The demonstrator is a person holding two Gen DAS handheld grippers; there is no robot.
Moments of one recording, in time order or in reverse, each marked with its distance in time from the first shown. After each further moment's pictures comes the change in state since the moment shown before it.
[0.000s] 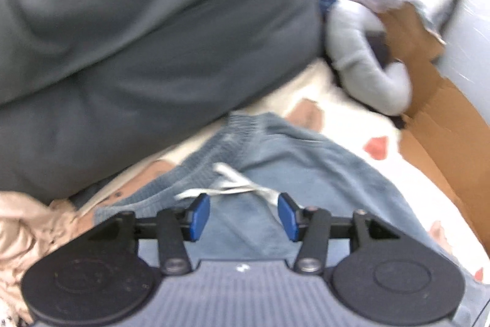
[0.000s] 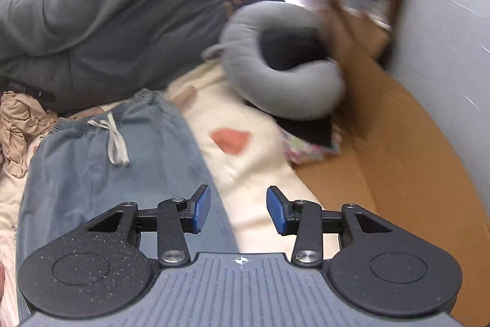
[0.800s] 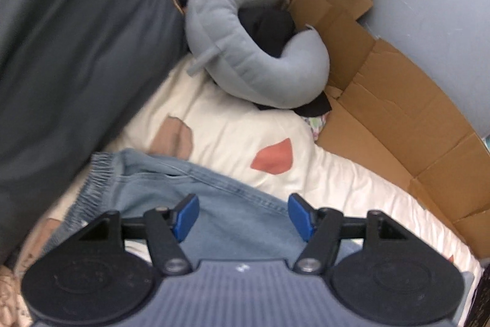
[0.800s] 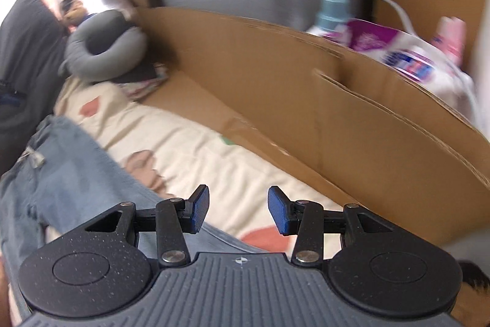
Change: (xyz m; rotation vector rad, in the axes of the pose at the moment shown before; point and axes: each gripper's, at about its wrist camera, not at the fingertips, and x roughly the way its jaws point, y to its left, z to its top) left arm 0.079 -0.165 0.068 0.156 0.141 -0.129; right arm -0.154 -0.127 -0.260 0.568 -0.016 -0.303
